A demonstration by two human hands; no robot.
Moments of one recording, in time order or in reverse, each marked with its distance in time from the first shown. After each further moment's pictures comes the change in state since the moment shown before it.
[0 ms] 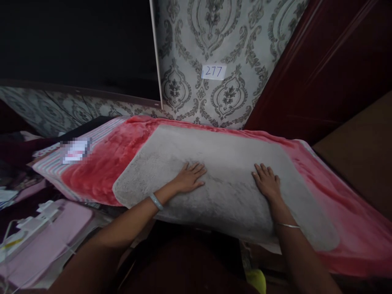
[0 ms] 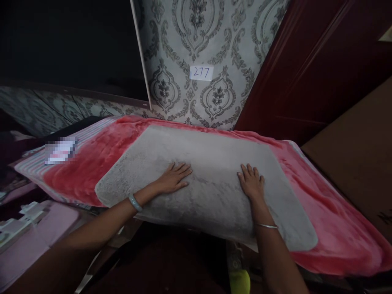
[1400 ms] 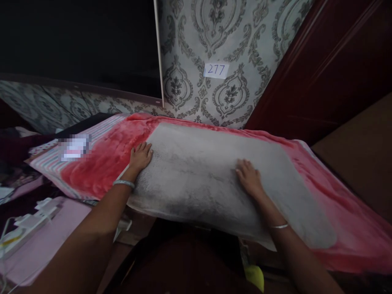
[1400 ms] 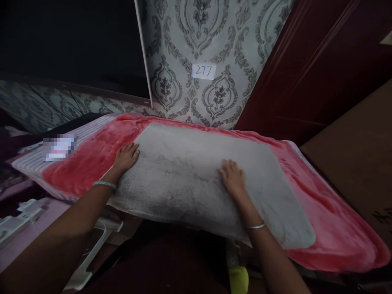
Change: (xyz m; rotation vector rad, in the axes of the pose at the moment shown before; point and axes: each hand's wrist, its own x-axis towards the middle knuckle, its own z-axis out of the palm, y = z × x) left_hand -0.082 -0.145 -0.063 0.146 0.285 -0.806; right_hand -0.015 -0.083 -0.021 0.085 -0.074 -0.167
